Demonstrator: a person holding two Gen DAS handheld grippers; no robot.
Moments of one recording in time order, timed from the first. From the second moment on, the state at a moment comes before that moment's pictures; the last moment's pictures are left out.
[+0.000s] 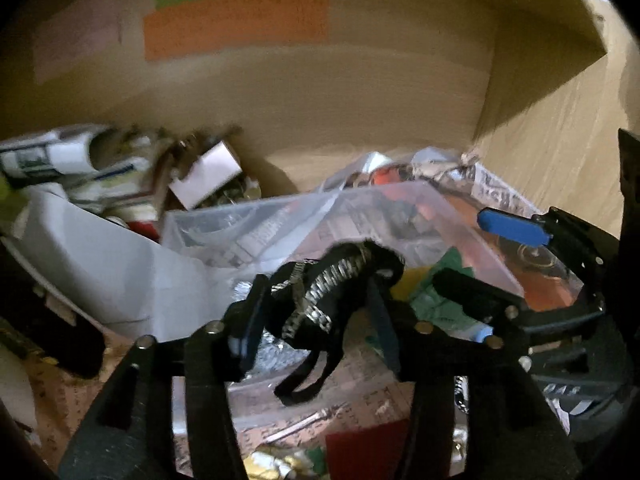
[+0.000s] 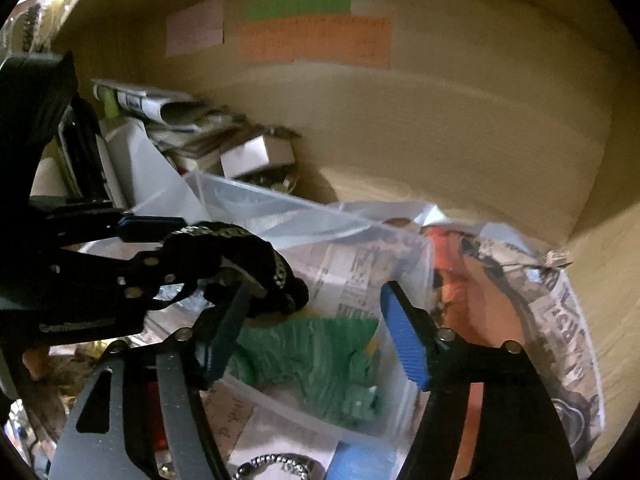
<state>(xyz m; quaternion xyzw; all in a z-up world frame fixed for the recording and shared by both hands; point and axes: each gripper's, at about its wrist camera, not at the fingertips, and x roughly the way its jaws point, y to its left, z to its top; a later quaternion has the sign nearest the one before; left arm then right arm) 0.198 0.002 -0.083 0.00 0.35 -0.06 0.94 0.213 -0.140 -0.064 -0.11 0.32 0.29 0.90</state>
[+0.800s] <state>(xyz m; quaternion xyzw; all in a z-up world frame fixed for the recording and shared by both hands) 0.085 0.049 -0.104 -0.01 0.34 -0.01 0.94 0.112 -0.172 -0.064 -0.05 0.30 0.32 0.89</state>
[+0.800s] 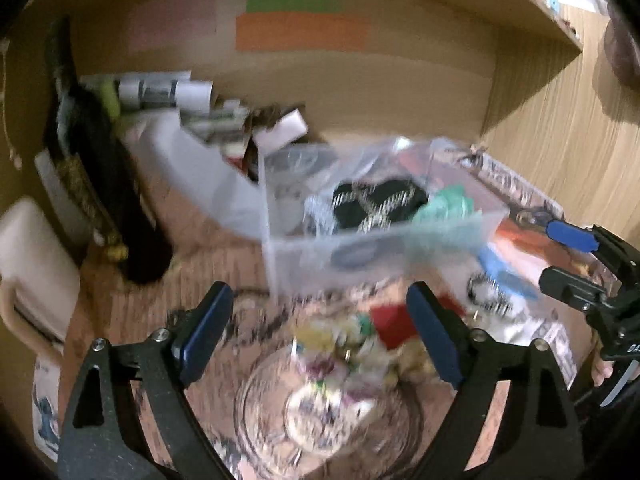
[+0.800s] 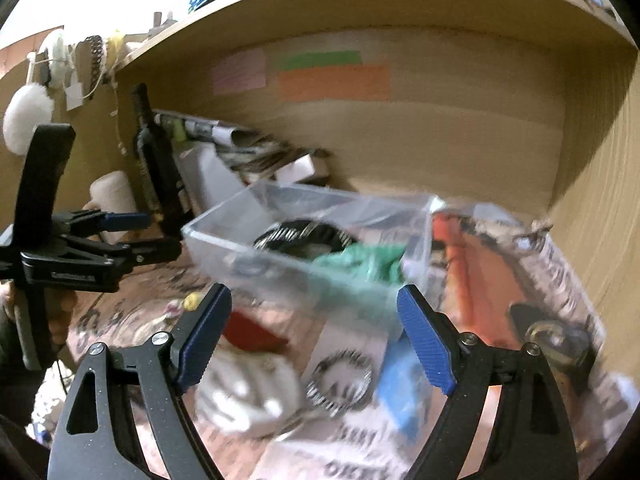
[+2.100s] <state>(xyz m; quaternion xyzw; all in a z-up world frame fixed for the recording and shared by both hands) 0.075 0.056 -0.151 -0.05 0.38 0.00 0.92 0.087 -0.171 -0.107 0.00 0.37 0.35 0.86</state>
